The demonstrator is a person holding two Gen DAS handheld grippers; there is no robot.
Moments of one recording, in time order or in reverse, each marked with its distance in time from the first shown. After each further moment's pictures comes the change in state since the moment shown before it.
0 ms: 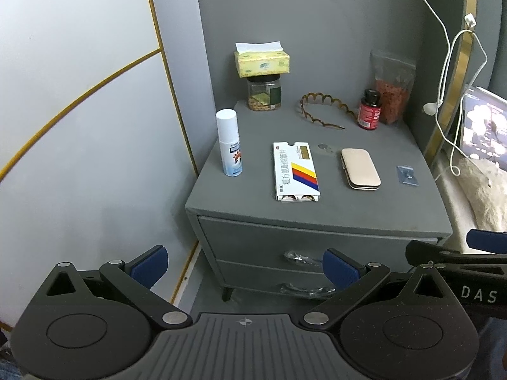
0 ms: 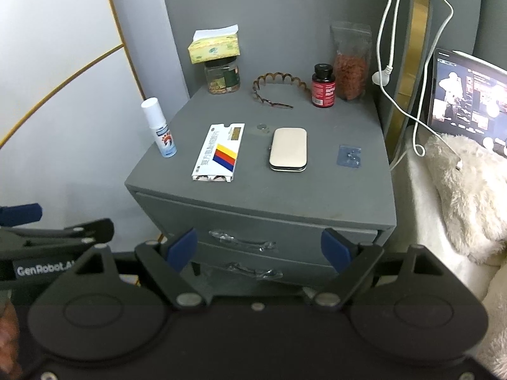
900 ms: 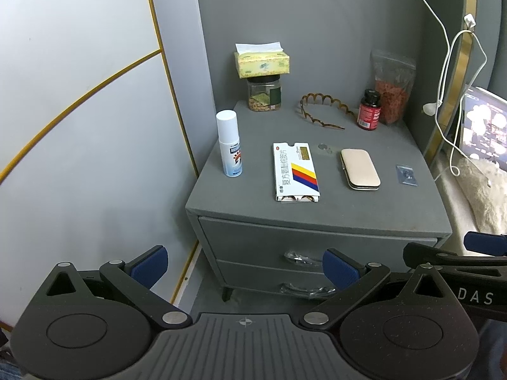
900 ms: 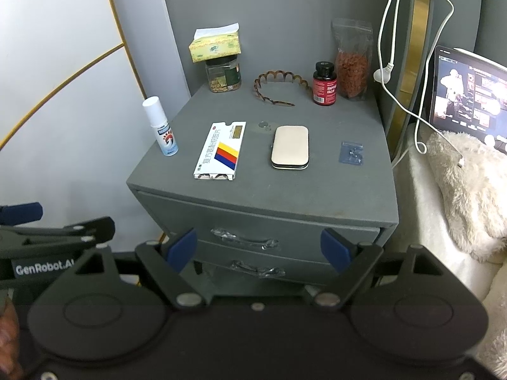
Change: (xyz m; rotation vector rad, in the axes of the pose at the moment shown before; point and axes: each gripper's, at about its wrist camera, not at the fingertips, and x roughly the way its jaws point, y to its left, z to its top) left arm 0.002 -0.002 0.000 0.008 -0.001 0.001; right arm 0.001 -0.003 0.002 0.009 0.006 0.010
